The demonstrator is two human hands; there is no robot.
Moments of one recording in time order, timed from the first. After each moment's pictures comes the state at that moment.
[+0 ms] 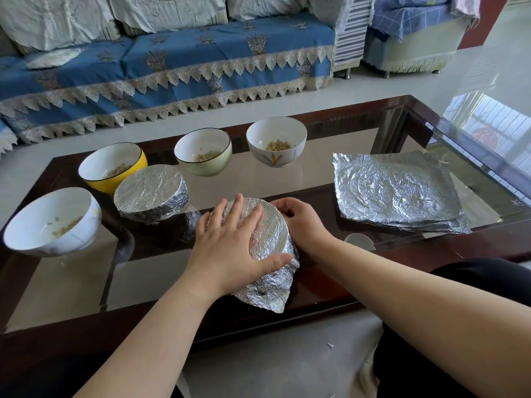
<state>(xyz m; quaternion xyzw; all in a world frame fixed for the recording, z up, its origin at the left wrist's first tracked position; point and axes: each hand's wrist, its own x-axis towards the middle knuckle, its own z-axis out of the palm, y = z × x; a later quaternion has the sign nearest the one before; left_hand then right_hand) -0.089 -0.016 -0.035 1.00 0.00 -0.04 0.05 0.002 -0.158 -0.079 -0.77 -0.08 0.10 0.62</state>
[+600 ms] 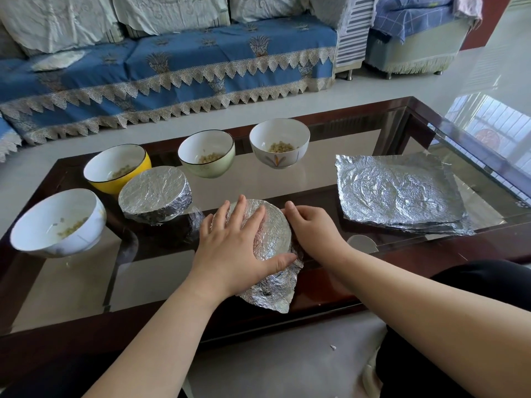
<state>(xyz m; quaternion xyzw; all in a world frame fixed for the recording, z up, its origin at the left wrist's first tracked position) -0.089 -0.017 -0.035 1.00 0.01 -0.03 0.04 -0.014 -0.172 -0.065 -0.85 -0.08 0.06 0.52</state>
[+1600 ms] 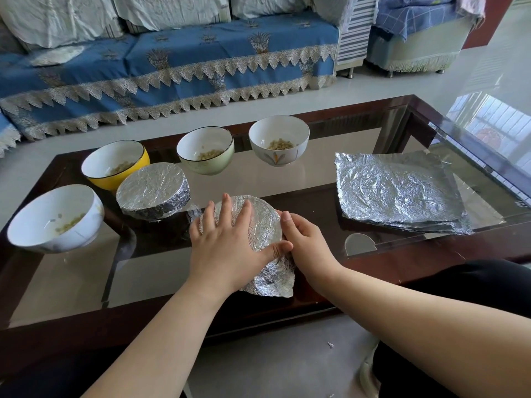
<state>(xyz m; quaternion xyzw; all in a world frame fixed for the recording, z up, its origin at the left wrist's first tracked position) -0.091 -0.024 -0.037 1.00 0.09 -0.01 0.04 -0.047 -0.163 -0.078 -0.69 -0.07 0.13 0.71</state>
